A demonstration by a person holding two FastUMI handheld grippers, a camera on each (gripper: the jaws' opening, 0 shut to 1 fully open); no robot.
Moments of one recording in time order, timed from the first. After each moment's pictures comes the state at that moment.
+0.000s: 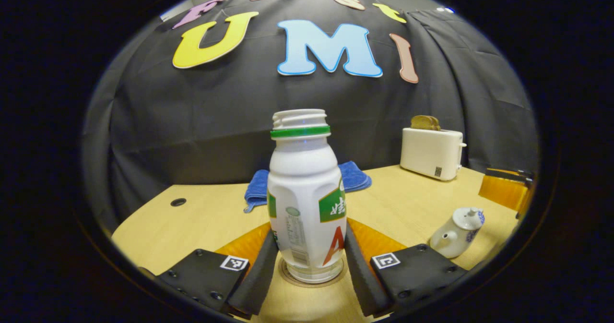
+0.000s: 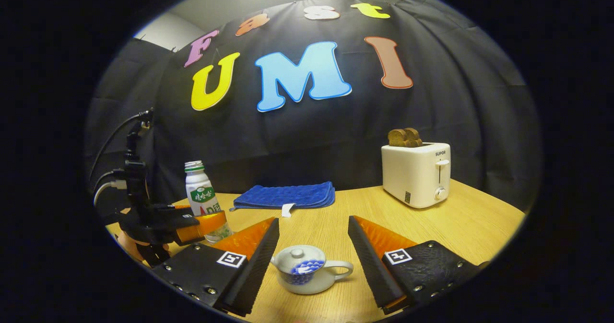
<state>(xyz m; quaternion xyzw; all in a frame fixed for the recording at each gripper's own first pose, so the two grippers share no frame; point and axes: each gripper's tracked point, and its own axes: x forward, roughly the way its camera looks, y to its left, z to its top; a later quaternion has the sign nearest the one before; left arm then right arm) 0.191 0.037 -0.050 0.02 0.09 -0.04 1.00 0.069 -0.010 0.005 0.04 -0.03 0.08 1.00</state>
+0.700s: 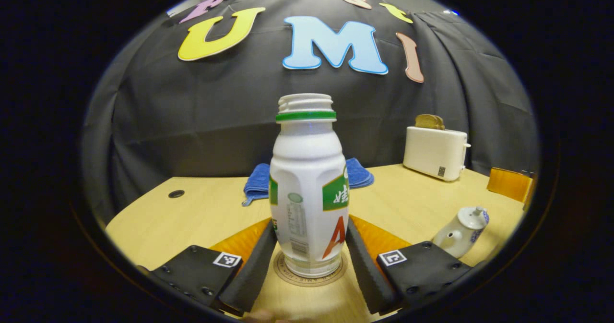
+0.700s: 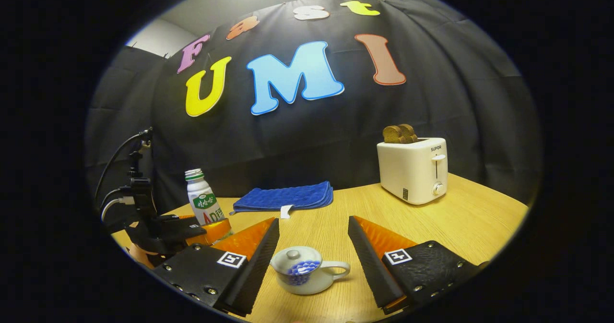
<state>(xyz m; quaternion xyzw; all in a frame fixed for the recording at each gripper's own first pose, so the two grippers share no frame) 0.192 0.039 -0.059 0.01 0.10 -0.02 1.00 0.071 -0.013 0.004 0.06 -0.02 0.08 0.99</state>
